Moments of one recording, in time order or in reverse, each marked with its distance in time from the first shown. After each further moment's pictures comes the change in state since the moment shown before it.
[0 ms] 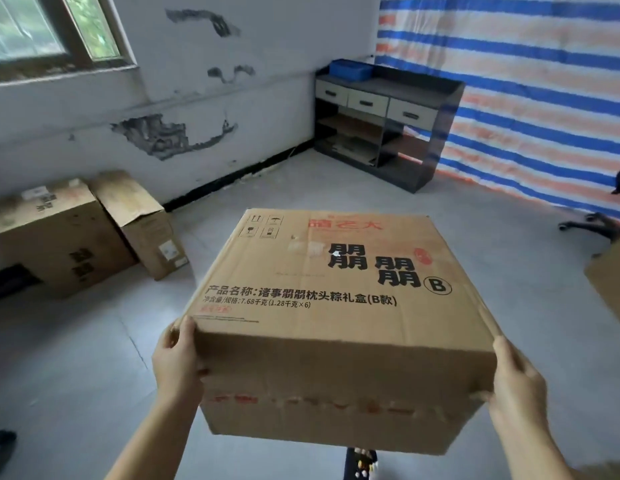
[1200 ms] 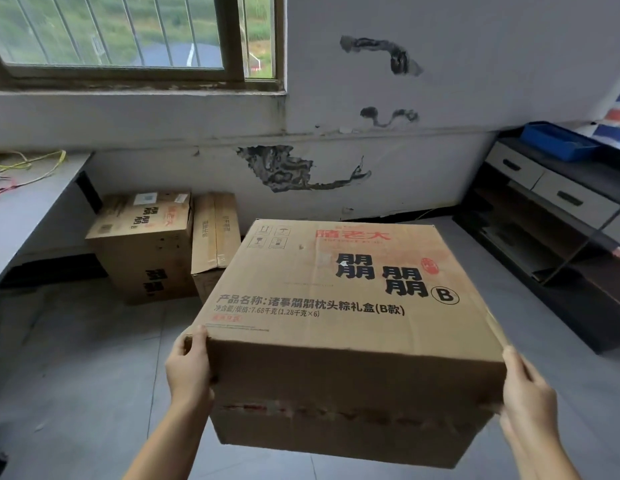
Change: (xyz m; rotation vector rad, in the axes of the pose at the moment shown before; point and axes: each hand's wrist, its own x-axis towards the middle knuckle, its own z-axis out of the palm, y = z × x) left_hand 0.485 0.151 0.218 -0.252 0.449 -0.027; right_hand 0.209 -0.210 0.682 -0.158 -0.443 -0.100
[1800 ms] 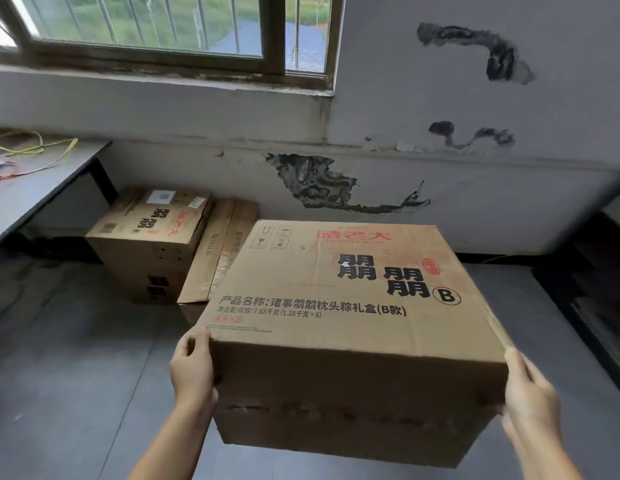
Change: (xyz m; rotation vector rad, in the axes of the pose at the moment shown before) left_hand 0.172 0.003 0.250 -0.085 0.254 -0.030; right_hand 0.266 -0.113 0.269 -0.120 -0.249 -0.023
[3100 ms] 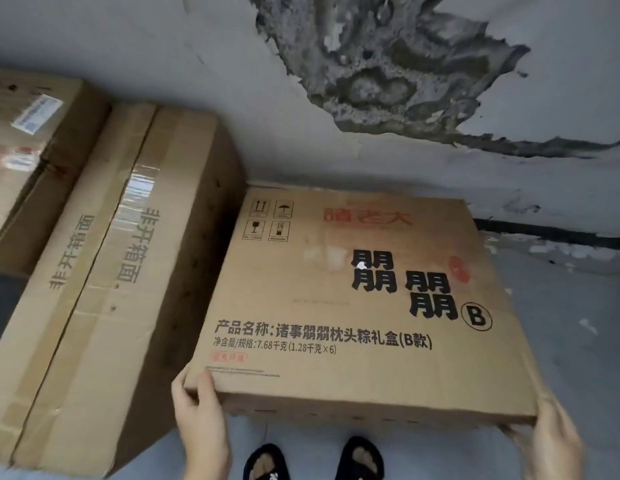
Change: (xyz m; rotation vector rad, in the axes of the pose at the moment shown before) left_hand 0.440 -0.283 0.335 0.229 0.403 -0.237; right_hand 0.445 0.228 0.488 -0.179 0.010 0.243
